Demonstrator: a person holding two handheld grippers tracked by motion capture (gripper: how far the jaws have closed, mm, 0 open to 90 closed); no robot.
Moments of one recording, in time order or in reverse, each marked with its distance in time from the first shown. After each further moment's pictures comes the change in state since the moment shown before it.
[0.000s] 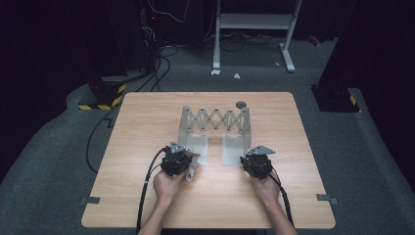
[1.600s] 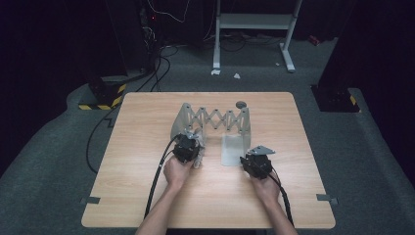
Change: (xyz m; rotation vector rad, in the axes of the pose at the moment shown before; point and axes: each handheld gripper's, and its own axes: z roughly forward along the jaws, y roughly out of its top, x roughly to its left) left arm -0.008 0.044 0.048 0.075 0.065 0.050; right arm 0.001 0.000 0.000 -0.001 0.001 -0.001
